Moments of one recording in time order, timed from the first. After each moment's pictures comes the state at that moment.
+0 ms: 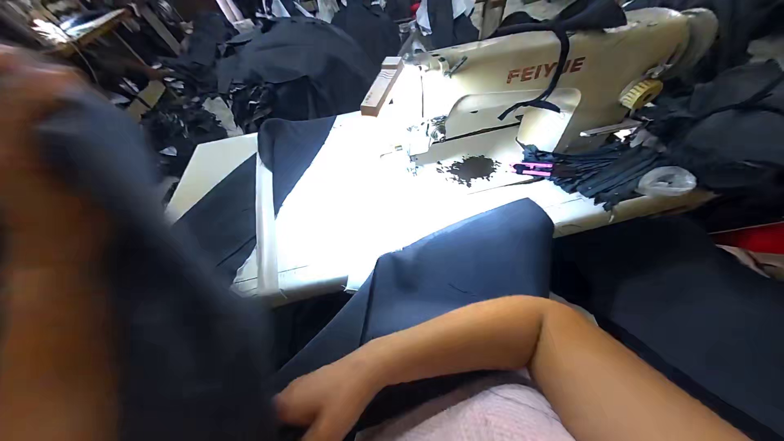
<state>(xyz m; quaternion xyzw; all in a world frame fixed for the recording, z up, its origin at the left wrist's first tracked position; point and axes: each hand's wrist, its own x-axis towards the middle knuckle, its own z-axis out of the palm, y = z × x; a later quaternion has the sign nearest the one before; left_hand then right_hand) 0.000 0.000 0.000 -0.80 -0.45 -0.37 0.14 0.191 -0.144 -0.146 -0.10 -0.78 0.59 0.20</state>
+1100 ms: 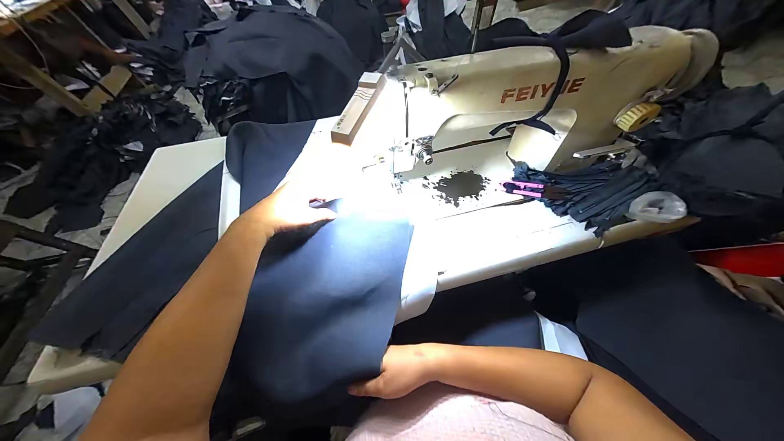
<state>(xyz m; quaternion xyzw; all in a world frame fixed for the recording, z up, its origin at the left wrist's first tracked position) 0.143 0.134 -0.113 -0.93 -0.32 -0.07 -0.18 0.297 -0.112 -0.209 -0.38 -0.70 0.60 0.04</state>
